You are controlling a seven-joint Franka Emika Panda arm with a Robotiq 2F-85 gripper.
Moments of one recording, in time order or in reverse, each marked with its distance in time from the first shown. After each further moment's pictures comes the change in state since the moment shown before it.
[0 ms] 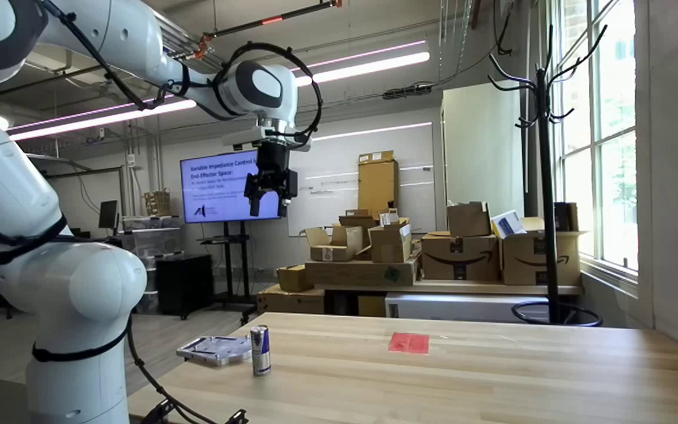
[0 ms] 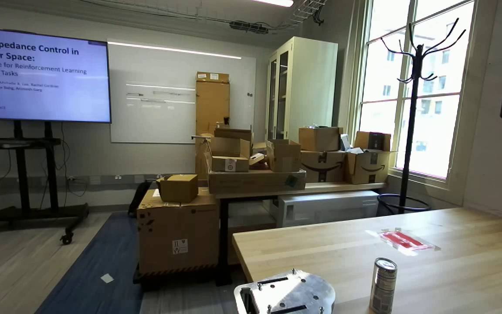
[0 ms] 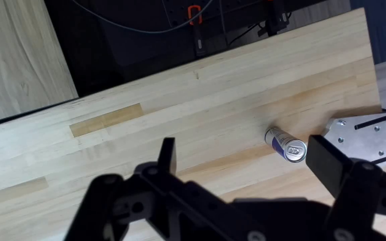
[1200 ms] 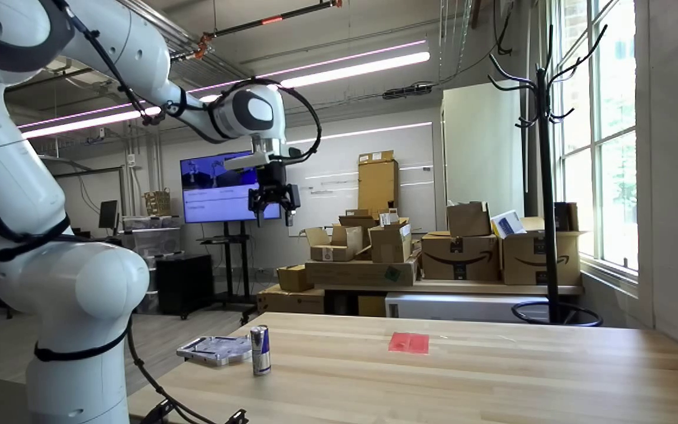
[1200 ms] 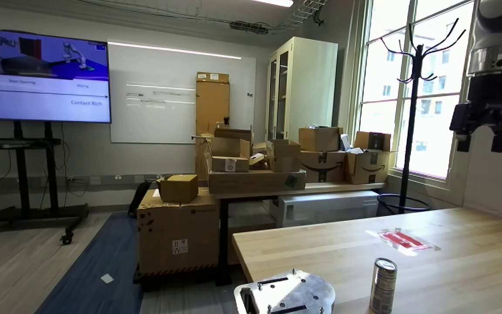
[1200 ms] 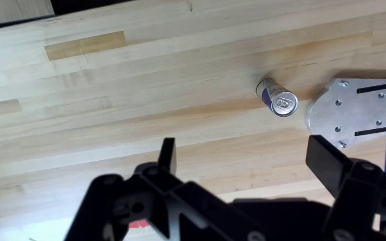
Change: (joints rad) arm 0.050 0.061 0.078 -0.067 0.000 0.296 0.000
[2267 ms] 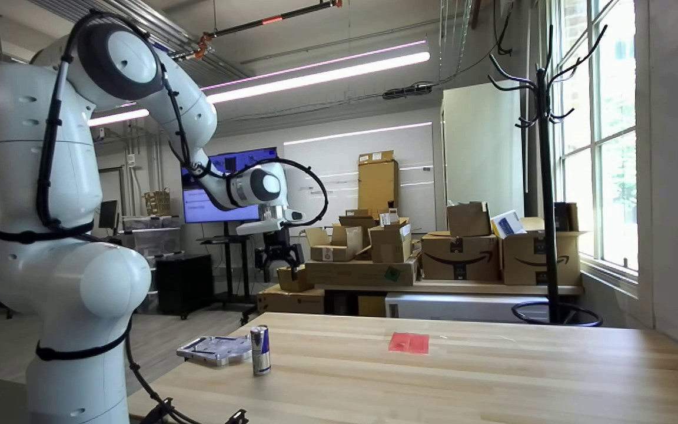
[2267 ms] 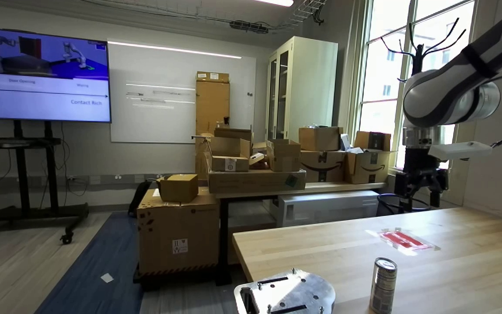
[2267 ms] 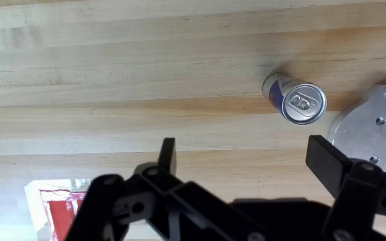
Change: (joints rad) arm 0.036 0.386 0.090 -0.045 -0.038 0.365 0.037
